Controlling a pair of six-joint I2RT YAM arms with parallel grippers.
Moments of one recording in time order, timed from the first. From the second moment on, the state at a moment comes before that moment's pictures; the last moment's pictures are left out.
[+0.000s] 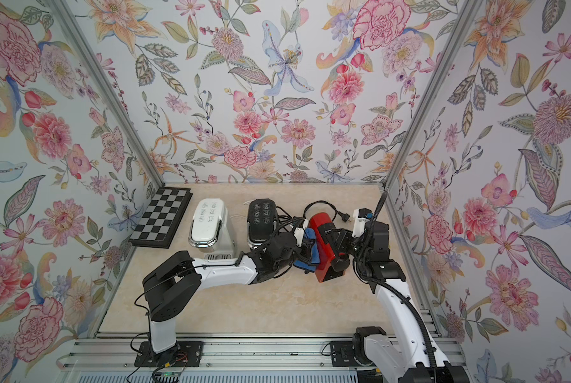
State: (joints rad) left arm -1.04 1.94 1.21 0.39 -0.17 -0.47; right arm 0.08 0.96 0.72 -0.28 -0.33 0.43
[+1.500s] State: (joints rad) left arm -0.91 1.63 1.31 0.23 0.19 -0.32; right arm 0.05 0.86 0.89 -0.32 -0.88 0.53
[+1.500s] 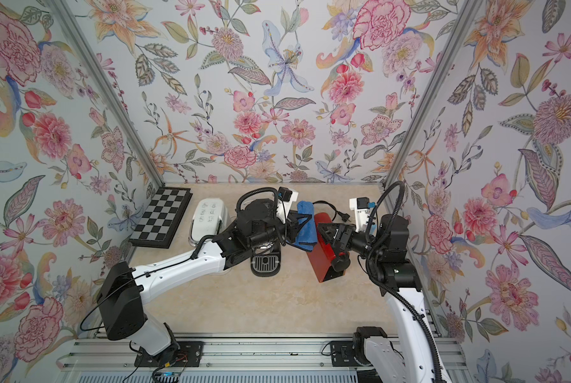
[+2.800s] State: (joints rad) left arm -0.86 1.63 1.18 0.56 0.46 -0.59; right arm 0.28 0.63 0.87 -0.57 -0.30 0.60
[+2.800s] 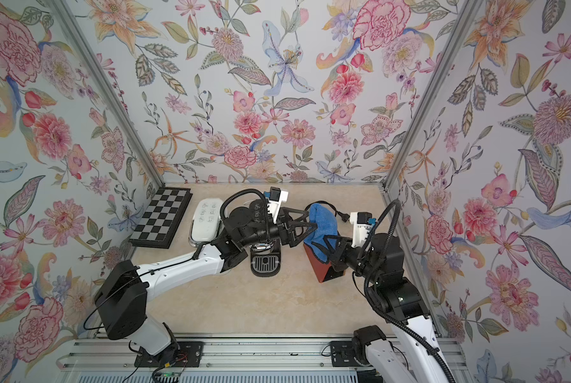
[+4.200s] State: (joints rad) left arm -0.97 2.00 1.53 0.21 0.14 -0.31; right arm 0.28 0.29 0.45 -0.75 -0.09 0.86
